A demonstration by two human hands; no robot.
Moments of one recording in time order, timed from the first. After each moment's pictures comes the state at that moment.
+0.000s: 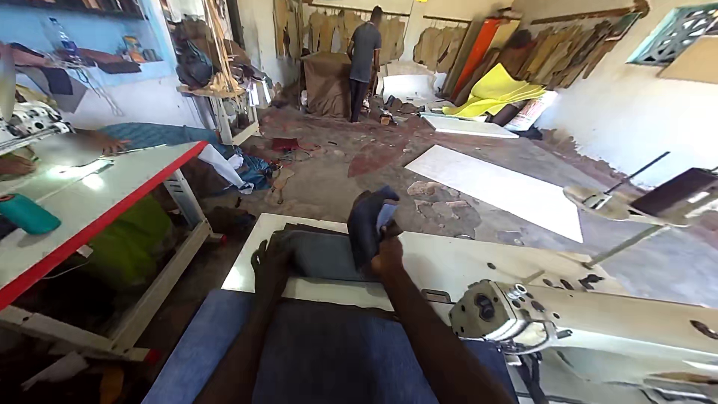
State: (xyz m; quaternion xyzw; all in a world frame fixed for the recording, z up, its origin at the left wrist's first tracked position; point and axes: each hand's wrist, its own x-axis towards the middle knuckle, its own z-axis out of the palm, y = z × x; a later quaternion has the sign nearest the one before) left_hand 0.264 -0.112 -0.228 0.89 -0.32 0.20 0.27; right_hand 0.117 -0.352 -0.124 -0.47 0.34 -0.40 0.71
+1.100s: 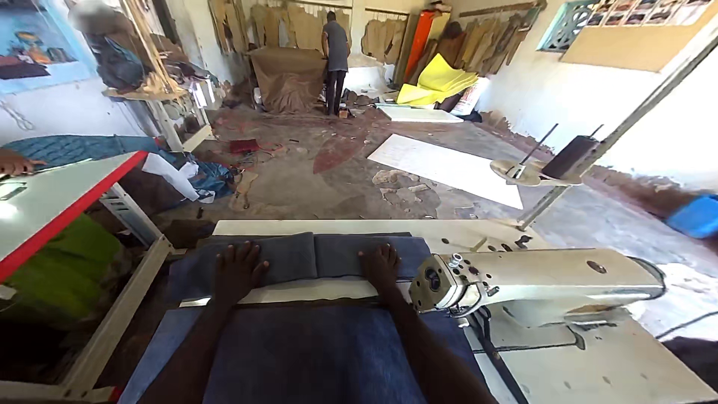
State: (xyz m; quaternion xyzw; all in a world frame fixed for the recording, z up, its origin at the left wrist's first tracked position) left_hand 0.294 -0.104 -0.222 0.91 -0.39 0.07 0.13; right_hand 0.025 -0.412 -0.213 -0.88 0.42 -0.19 0.13
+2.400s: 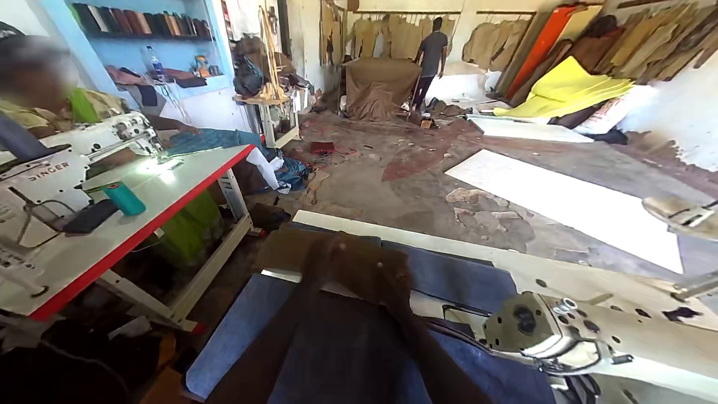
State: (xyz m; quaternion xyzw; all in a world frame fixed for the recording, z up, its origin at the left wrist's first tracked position) left_hand 0.214 -0.126 -0.152 0.86 -0.37 0.02 0.36; right_hand 0.083 -0.306 -0.205 -0.68 0.26 -0.34 0.59
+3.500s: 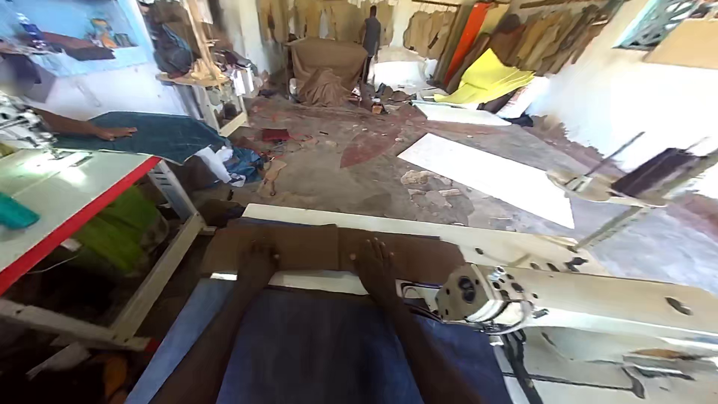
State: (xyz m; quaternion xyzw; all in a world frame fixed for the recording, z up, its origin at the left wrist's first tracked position) left_hand 0.261 -0.094 -0.202 0.93 -0.33 -0.01 0.17; right_hand 0.043 -0.364 -0.215 -0.93 0.27 -0.20 0.11
